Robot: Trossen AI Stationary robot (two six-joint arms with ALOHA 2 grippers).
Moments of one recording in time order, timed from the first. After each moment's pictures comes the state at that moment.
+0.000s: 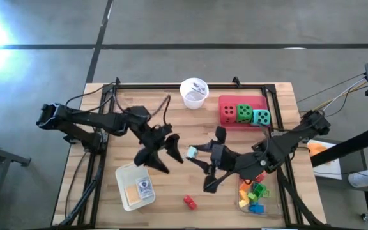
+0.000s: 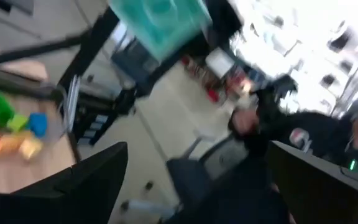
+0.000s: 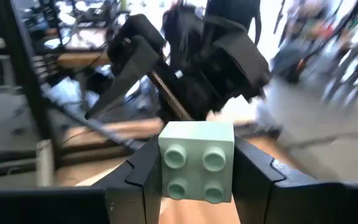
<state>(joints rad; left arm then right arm) -0.10 1.38 1.14 0.19 0.73 -0.69 0.54 1.64 1.73 -0.35 0.80 0.18</state>
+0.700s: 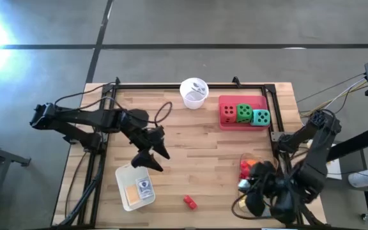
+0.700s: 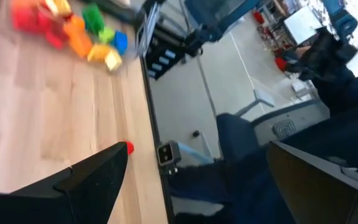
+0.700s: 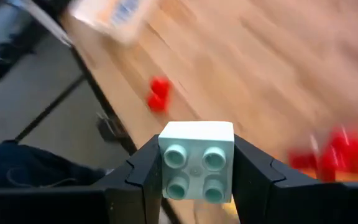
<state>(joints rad) -0.10 1.27 1.14 -0.37 0.58 -0.55 0.92 1.56 1.67 -1.28 0.57 1.58</state>
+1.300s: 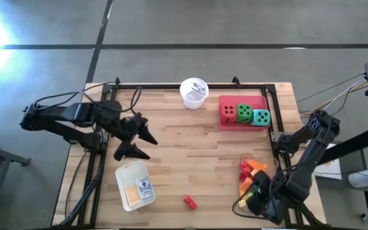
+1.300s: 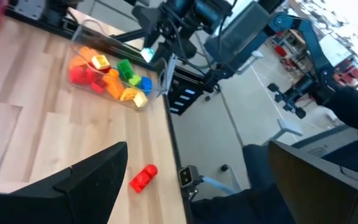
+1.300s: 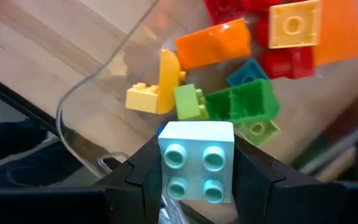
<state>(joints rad) -0.10 1.04 1.14 -0.48 0.39 -0.50 0.98 1.56 1.31 -1.22 0.10 1.98</state>
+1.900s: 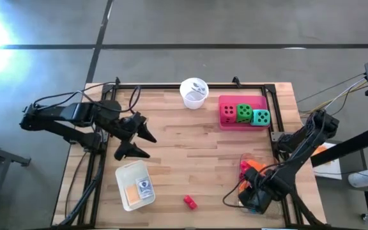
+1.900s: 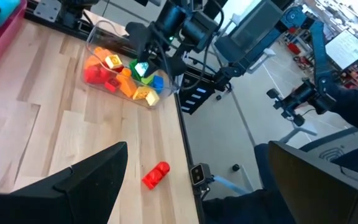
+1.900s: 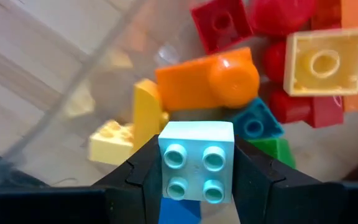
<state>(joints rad) -0.10 1.03 1.14 -0.52 0.34 -0.47 0.88 1.56 1.07 -0.99 0.06 1.87</state>
